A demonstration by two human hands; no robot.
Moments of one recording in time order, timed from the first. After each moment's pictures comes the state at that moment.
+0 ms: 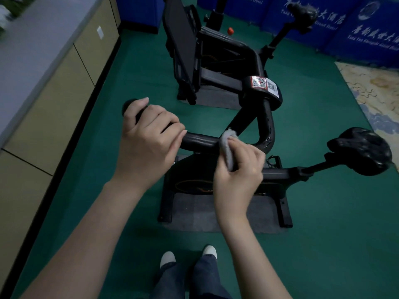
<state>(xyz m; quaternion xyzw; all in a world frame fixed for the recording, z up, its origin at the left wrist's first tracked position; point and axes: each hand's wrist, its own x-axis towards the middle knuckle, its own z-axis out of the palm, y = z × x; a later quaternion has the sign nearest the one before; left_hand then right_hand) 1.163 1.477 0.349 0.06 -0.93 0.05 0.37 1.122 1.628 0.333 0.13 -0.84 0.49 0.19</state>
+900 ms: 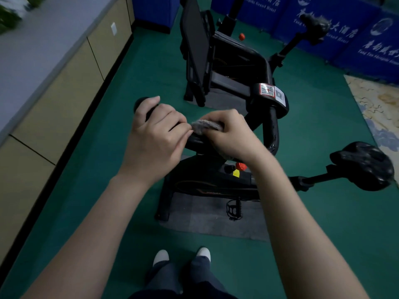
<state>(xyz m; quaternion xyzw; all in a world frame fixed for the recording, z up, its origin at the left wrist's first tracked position) 1.165 1.480 0.350 0.08 -0.93 0.04 0.35 1.047 1.603 0.391 0.38 -0.85 0.33 -0.17</state>
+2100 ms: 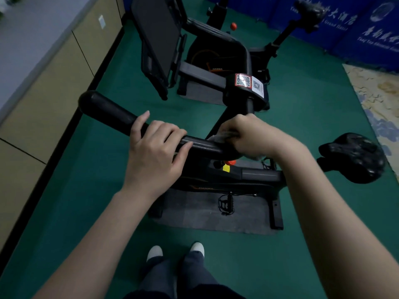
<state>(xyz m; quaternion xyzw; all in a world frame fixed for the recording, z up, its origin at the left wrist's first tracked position) 1.138 1.547 0.331 0.14 -0.95 -0.05 0.28 0.975 1.674 0.393 0.42 -0.87 0.05 -0.23</state>
